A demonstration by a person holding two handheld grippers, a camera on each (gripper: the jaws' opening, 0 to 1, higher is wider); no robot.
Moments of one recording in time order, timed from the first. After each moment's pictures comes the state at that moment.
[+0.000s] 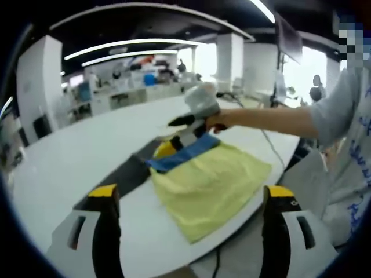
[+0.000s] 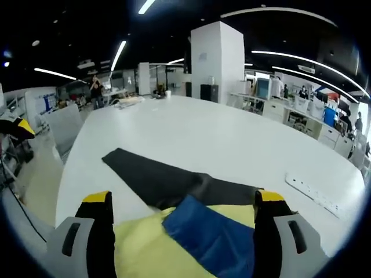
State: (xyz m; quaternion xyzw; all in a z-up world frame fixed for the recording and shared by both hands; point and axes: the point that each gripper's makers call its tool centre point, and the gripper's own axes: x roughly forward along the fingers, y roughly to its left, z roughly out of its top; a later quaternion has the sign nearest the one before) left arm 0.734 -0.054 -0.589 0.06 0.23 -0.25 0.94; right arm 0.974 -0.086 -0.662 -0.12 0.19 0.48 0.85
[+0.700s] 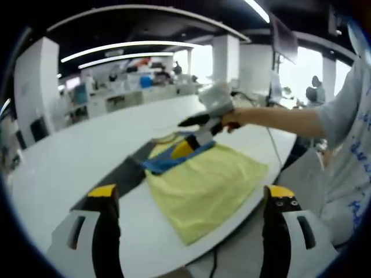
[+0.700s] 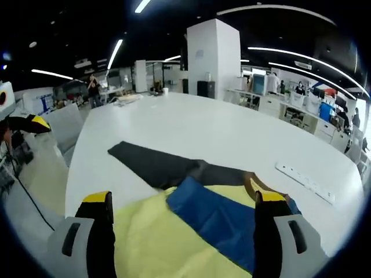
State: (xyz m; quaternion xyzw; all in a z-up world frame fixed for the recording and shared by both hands) left arm 0.731 -0.063 -0.588 0.06 0.22 -0.26 0.94; right arm 0.943 -0.134 -0.656 -0.13 0.20 0.47 0.85
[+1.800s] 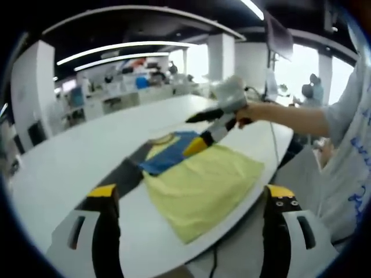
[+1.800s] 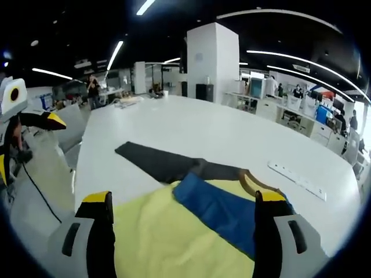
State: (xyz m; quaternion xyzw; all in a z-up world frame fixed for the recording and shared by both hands) left arm 0.723 -0.065 -0.583 0.07 0.22 -0.28 0.93; right arm 0.905 -0.154 -0.639 -0.13 0.19 0.47 0.85
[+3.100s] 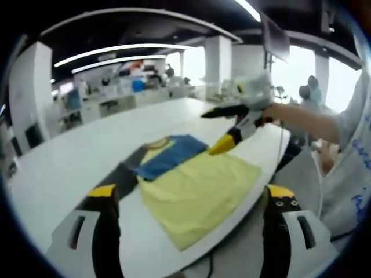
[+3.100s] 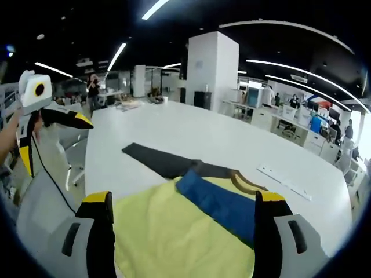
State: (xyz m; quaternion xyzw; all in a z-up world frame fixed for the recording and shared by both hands) left arm 0.731 -0.083 -0.580 0.07 0.21 -0.29 0.93; right arm 0.863 -0.202 -0.607 -0.14 0.16 0.46 0.86
